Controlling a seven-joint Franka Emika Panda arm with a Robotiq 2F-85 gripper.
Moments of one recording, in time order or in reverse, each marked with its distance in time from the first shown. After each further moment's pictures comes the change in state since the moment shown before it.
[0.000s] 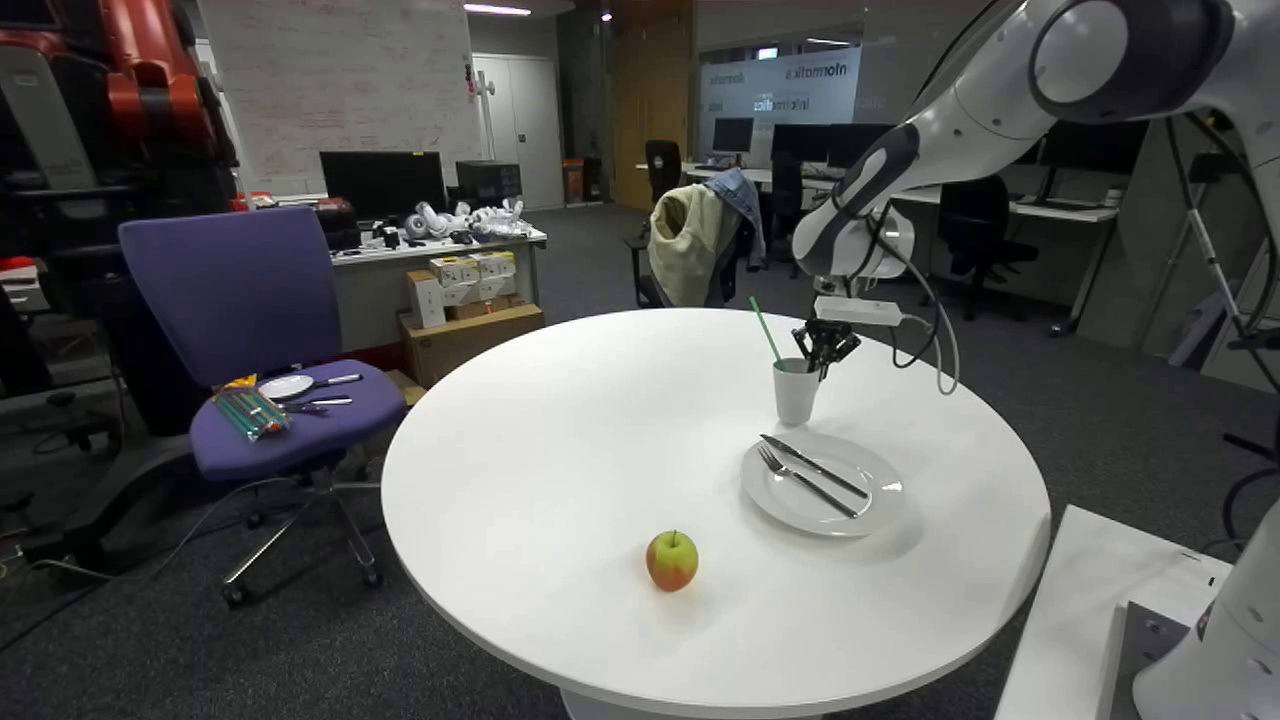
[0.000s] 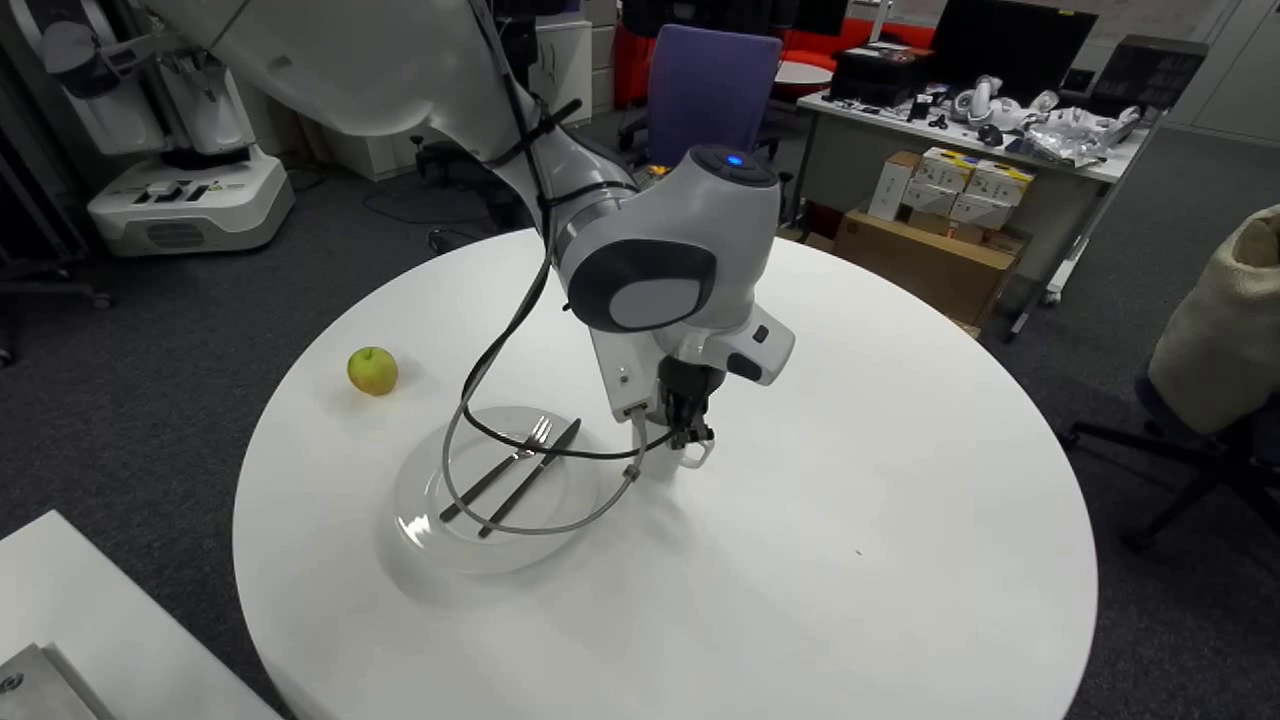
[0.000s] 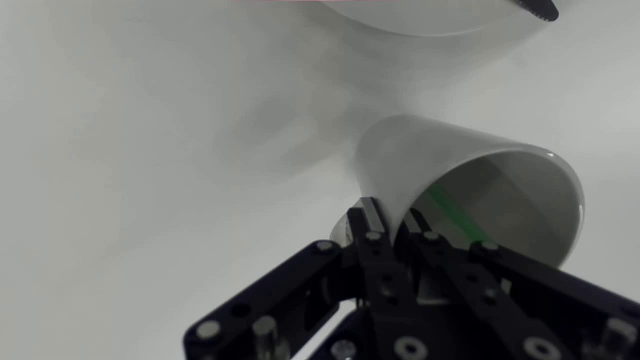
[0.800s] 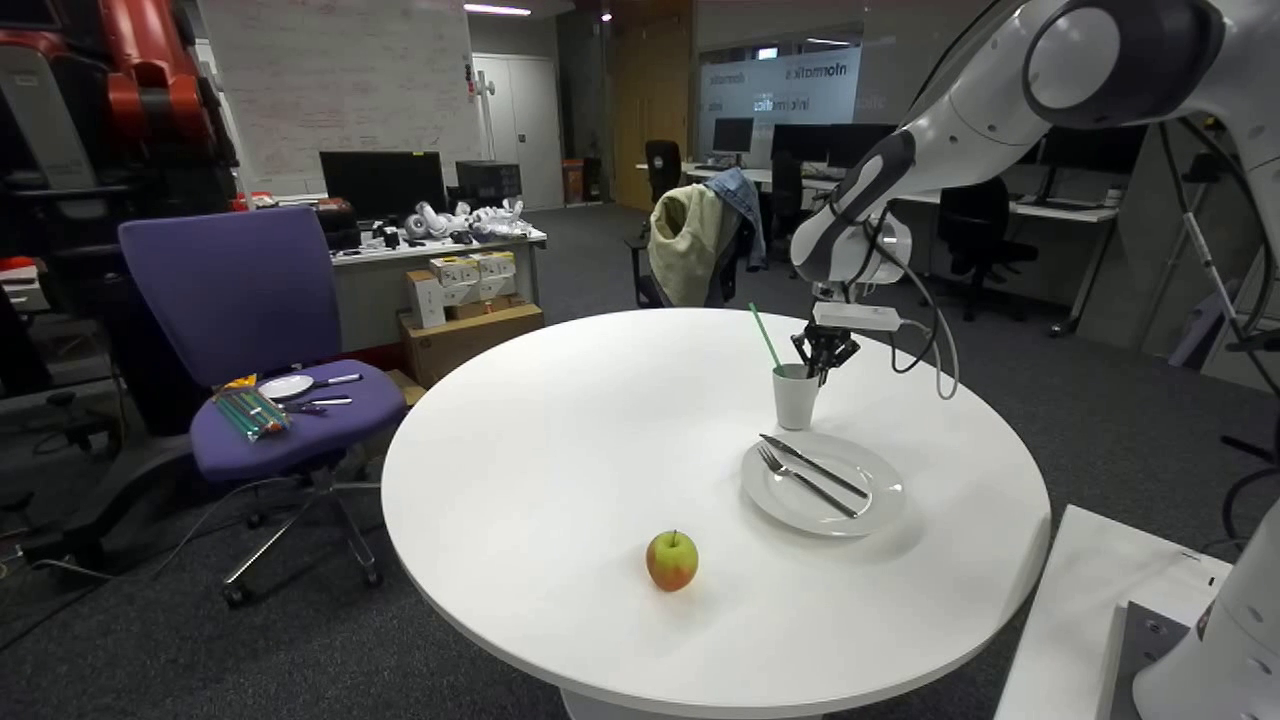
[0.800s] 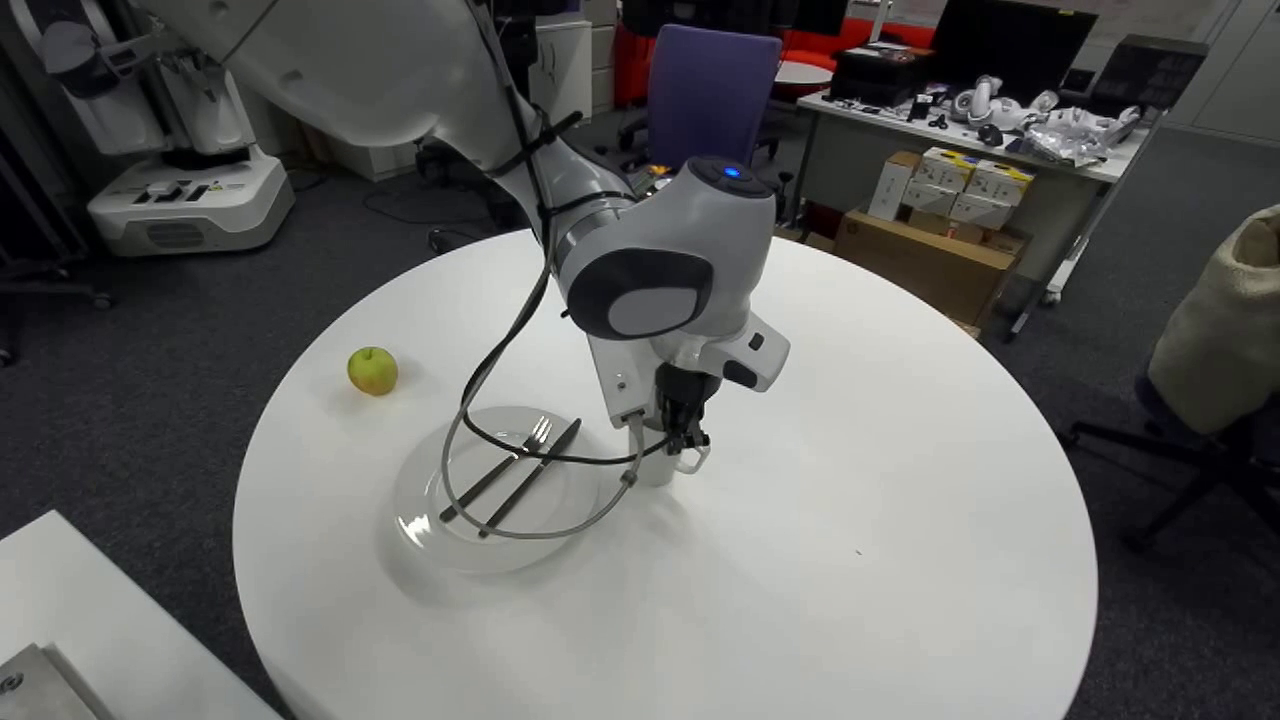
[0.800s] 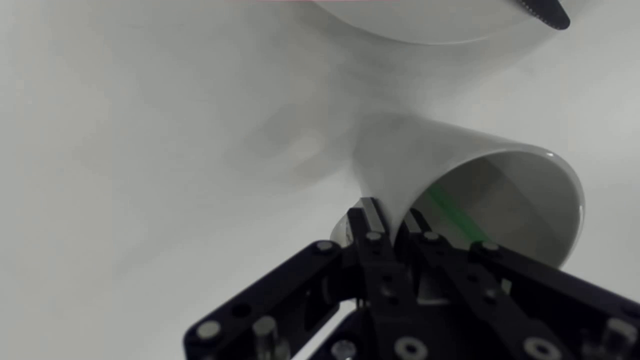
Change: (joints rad) arm 0.003 0.016 0.002 0.001 -0.001 0.002 0.000
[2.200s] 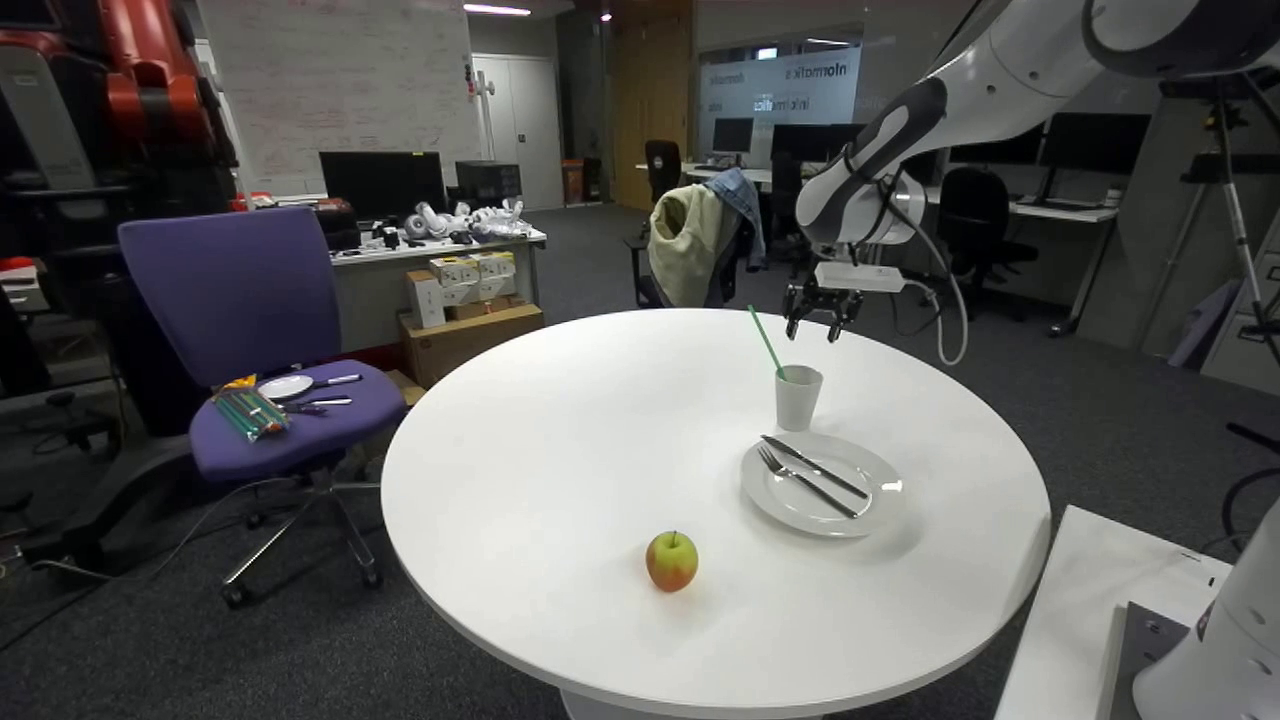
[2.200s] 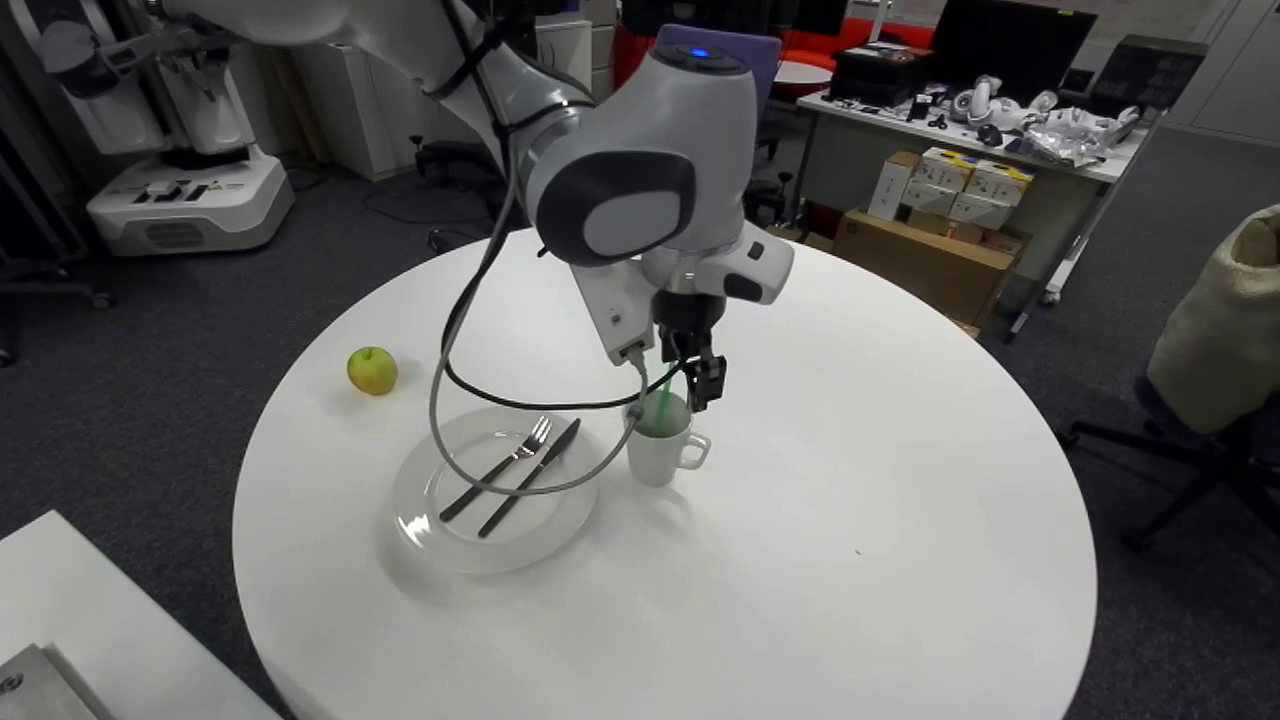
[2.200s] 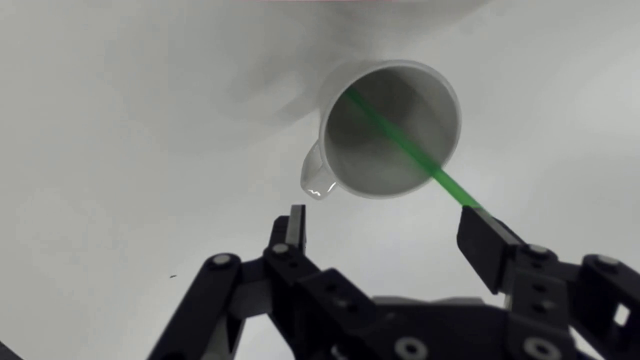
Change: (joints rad) arm 0.032 -0.167 -0.006 -0.070 -0.071 0.046 -0.003
